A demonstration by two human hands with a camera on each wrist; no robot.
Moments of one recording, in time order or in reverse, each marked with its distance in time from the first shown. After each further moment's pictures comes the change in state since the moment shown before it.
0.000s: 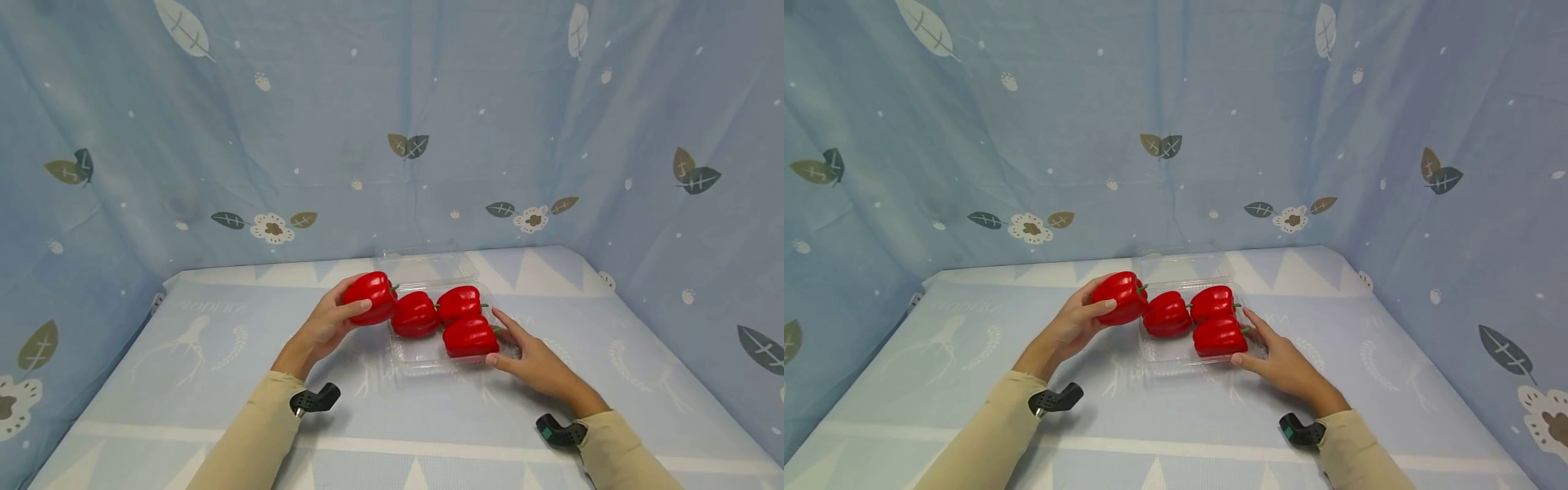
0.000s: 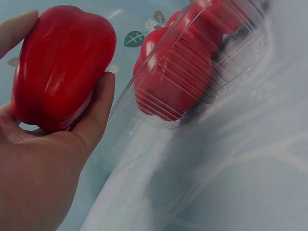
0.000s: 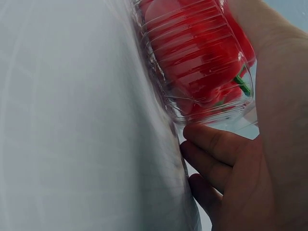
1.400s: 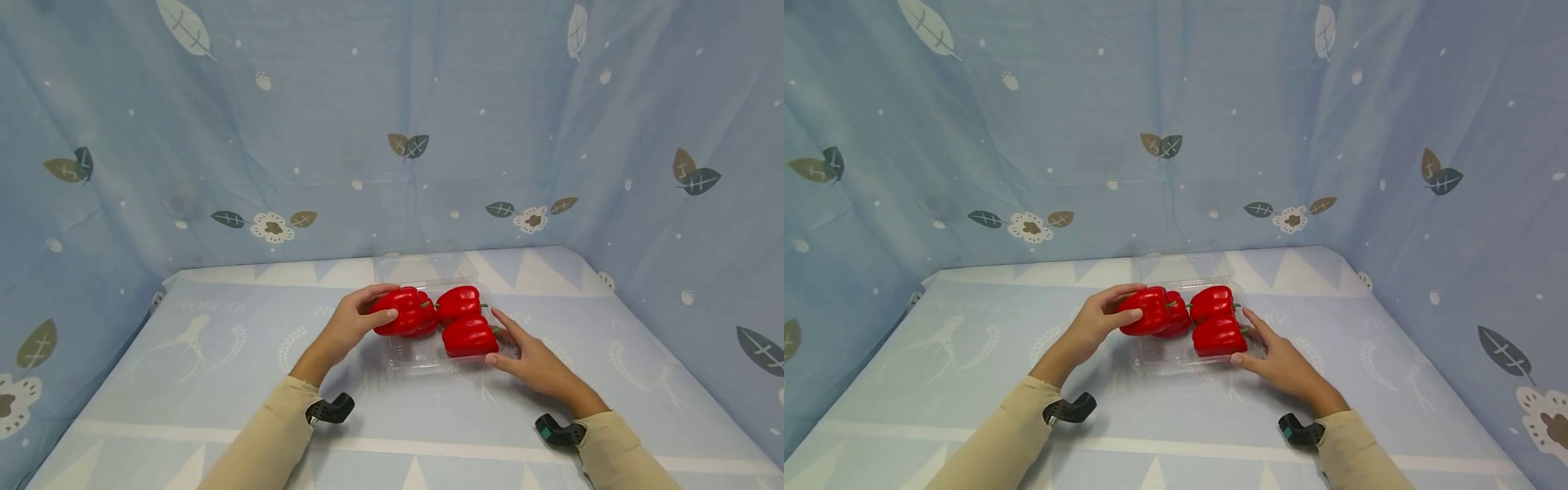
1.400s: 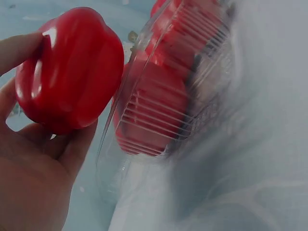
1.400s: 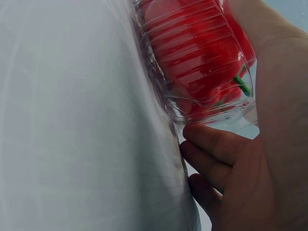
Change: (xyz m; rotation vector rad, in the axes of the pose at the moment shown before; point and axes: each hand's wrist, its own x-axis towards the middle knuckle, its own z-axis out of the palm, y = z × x) left_hand -0.004 -0.004 0.035 0.389 -0.019 0.108; right_hand -0.002 -0.004 -0.001 0.017 -0.011 0.003
